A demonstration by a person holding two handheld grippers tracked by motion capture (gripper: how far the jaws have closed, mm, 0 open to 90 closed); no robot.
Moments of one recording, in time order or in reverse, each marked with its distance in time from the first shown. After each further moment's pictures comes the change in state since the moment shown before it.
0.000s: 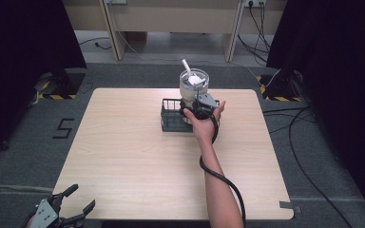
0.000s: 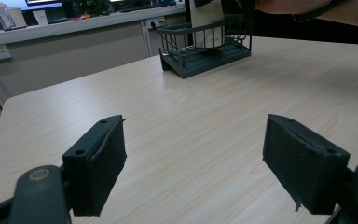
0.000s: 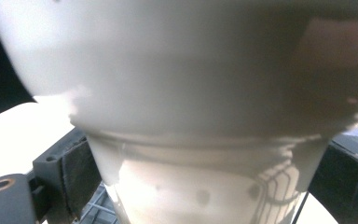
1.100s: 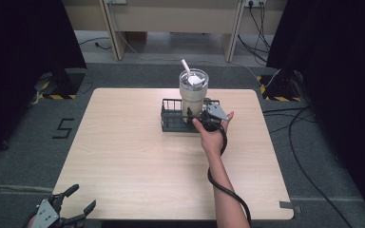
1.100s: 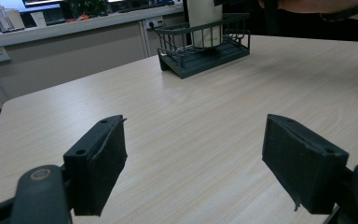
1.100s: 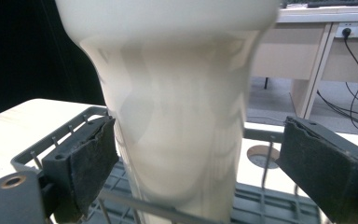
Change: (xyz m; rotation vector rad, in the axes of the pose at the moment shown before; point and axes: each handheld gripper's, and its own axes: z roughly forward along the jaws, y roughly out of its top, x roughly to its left) left arm -0.002 0.001 0.000 0.004 -0.005 0.013; right arm -0.011 -0.016 -0.047 -0.018 0.001 0.016
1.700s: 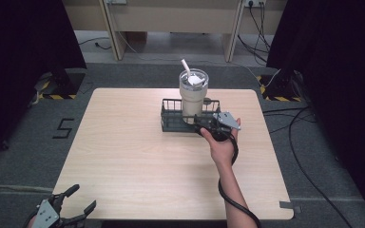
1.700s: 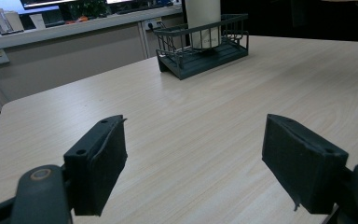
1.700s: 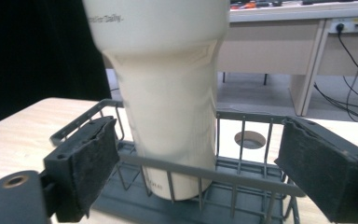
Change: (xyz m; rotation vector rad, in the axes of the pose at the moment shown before) left arm -0.001 0.001 0.000 -0.003 -0.001 0.008; right arm -0.008 0.003 -0.051 0.006 0.005 0.012
